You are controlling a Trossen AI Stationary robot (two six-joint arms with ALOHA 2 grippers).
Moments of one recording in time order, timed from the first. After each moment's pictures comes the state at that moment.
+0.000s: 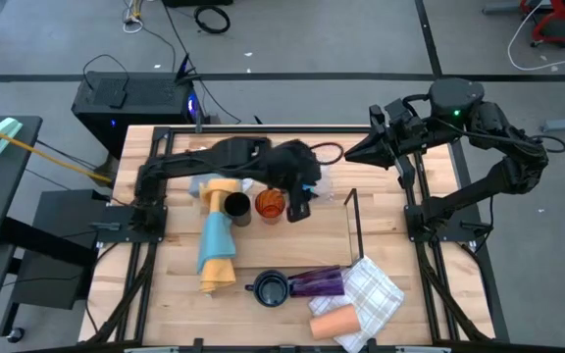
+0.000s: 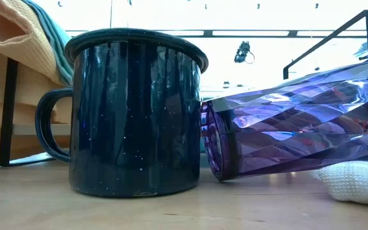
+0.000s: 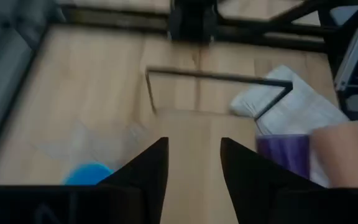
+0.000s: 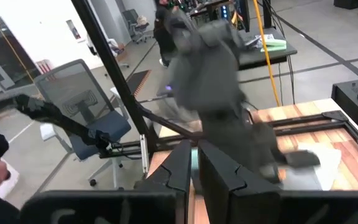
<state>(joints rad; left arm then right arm) -0.01 2.00 2.31 -1.03 -0.09 -0.08 -0.05 1.21 1.80 -0.80 -0.27 0.24</state>
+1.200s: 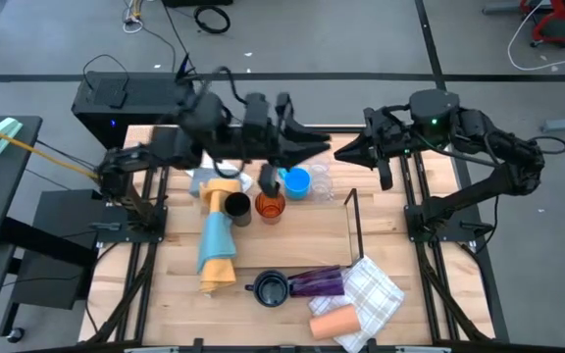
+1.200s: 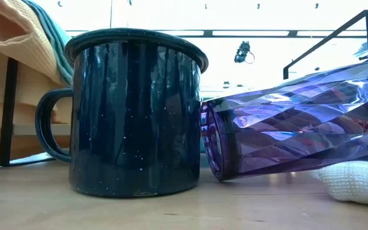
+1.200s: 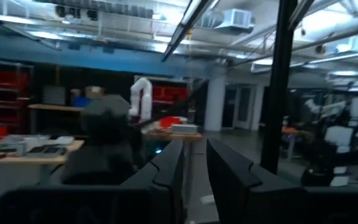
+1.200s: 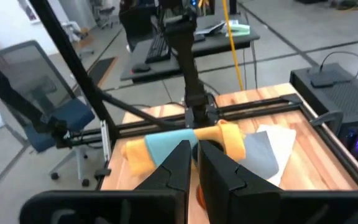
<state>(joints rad) -0.03 1.76 2.16 -0.06 0.10 -0.15 -0.08 1.18 1.64 -0.74 -0.17 0.18</state>
